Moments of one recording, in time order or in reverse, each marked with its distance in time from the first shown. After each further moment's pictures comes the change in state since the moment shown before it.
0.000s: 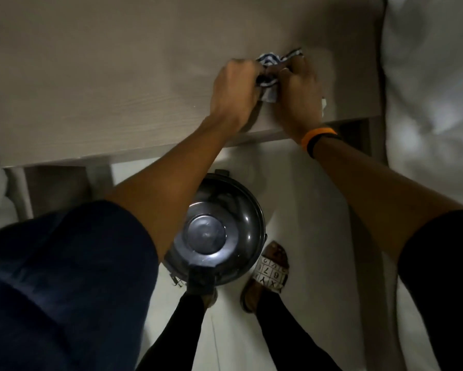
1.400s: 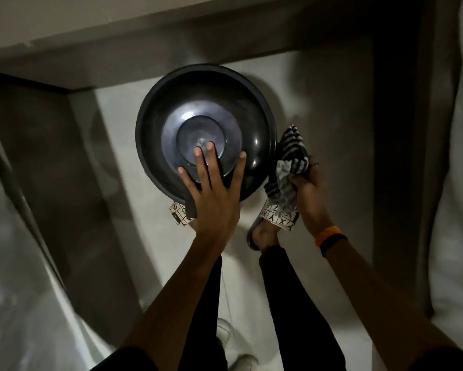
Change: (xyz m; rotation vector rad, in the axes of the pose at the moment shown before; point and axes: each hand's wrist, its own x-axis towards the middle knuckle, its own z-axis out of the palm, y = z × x) left_hand -0.358 -0.032 0.152 0.421 -0.162 -0.167; right_hand -0.329 0.019 0.087 1.081 -0.218 0.935
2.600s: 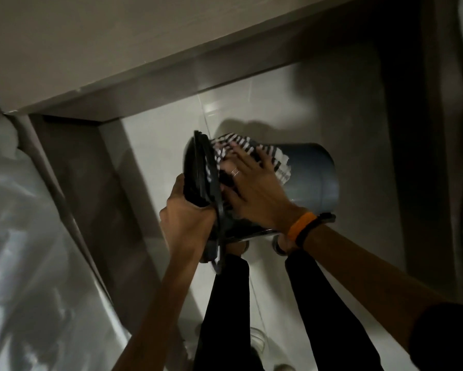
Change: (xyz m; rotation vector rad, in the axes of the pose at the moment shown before) left_hand -0.001 -0.083 -0.121 -0.740 -0.141 -0.638; right_hand -0.034 -0.040 0.112 -1.122 -0.361 -0.856
